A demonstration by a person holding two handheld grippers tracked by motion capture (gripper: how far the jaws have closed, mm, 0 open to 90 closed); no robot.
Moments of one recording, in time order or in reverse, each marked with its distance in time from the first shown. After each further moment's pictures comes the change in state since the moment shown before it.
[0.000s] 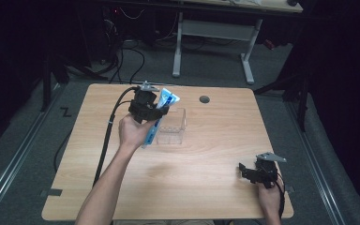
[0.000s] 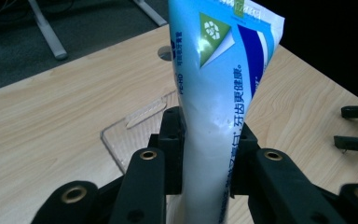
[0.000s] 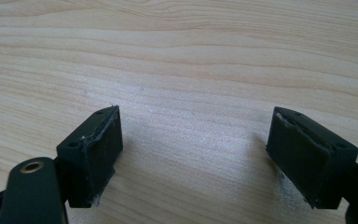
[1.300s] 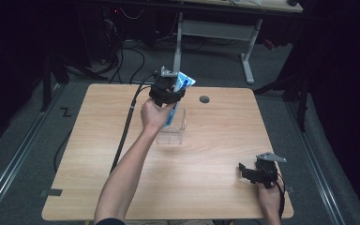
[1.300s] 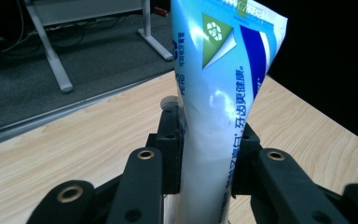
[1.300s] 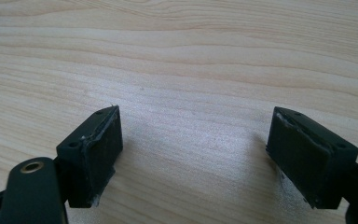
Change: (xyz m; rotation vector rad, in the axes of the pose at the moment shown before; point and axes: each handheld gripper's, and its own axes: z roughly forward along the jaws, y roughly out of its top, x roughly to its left) left arm 0.002 0.039 0.058 -0.106 0.030 -0.006; right arm 0.000 0.000 0.000 0.001 0.001 -0.001
